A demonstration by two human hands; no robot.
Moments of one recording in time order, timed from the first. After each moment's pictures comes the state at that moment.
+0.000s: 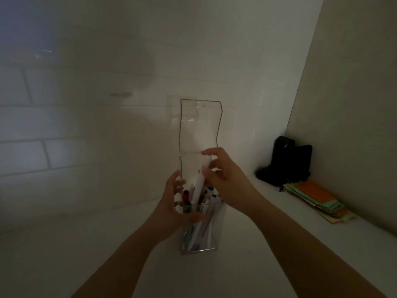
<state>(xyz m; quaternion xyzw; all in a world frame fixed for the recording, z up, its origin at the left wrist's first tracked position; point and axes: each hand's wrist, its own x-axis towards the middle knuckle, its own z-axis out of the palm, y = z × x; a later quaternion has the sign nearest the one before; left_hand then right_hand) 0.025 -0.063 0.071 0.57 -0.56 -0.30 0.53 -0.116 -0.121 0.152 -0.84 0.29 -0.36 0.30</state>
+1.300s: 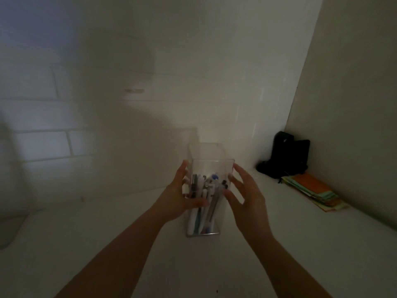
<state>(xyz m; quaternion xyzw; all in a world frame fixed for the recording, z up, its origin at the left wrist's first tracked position) 0.025 -0.055 0.072 0.58 -0.57 -0.30 0.50 -0.155 -0.078 0.084 -0.76 0.31 -0.51 0.24</state>
